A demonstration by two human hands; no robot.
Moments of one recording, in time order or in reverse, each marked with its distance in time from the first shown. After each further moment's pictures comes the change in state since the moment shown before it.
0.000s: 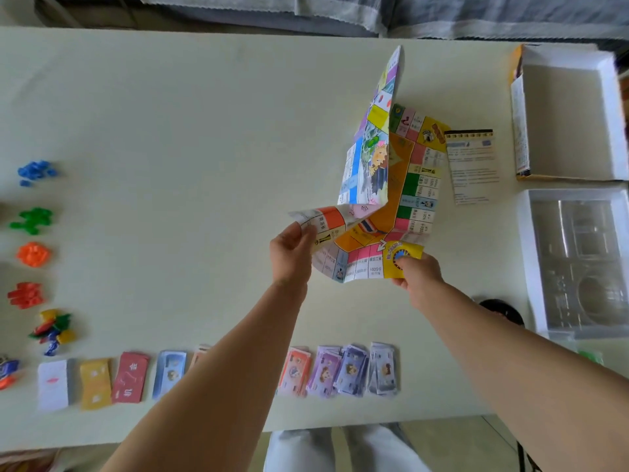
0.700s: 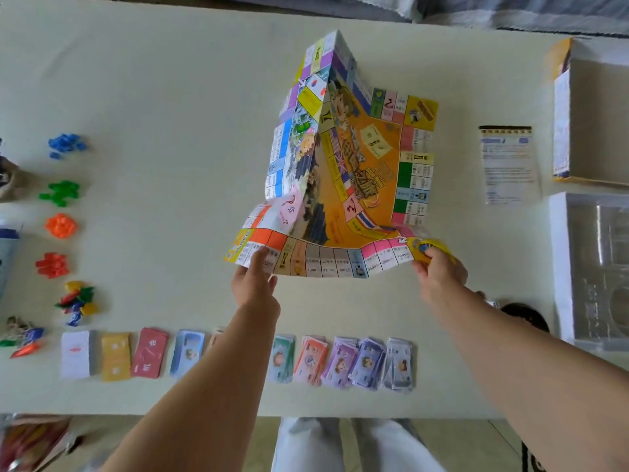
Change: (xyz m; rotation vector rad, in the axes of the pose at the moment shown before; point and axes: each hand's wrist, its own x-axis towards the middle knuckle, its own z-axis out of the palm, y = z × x) left_hand 0.005 -0.037 -0.091 -0.425 0.503 -0.341; right_hand -0.008 0.007 0.020 0.410 0.178 0.061
